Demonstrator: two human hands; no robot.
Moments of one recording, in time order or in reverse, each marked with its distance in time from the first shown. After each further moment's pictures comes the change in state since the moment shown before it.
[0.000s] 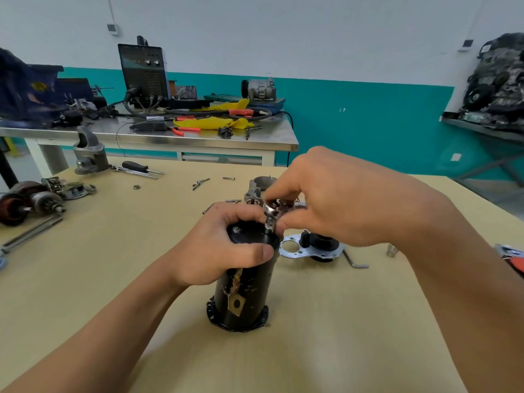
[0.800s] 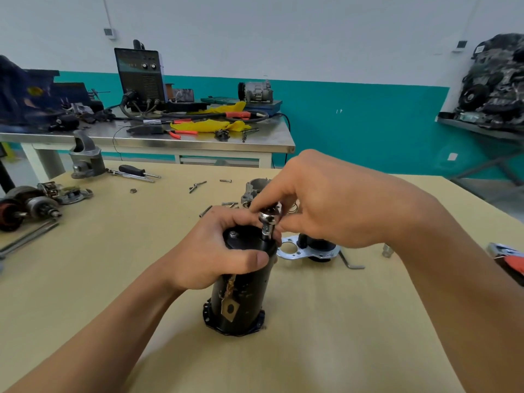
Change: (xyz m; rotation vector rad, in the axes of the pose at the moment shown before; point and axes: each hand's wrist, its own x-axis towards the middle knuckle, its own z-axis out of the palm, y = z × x) left_hand 0.000 0.000 0.001 -0.045 -0.027 0.003; right_hand -0.002 0.004 -0.001 0.109 -0.028 -0.072
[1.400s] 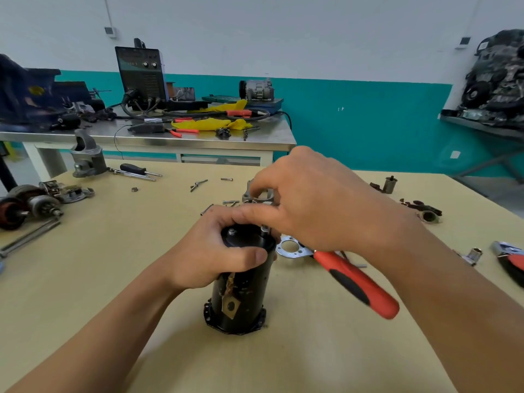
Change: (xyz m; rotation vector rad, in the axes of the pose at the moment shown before) left_hand 0.001 -0.006 -0.001 -0.071 -0.017 0.045; right_hand 0.014 -0.007 0.018 -0.213 0.236 0.079
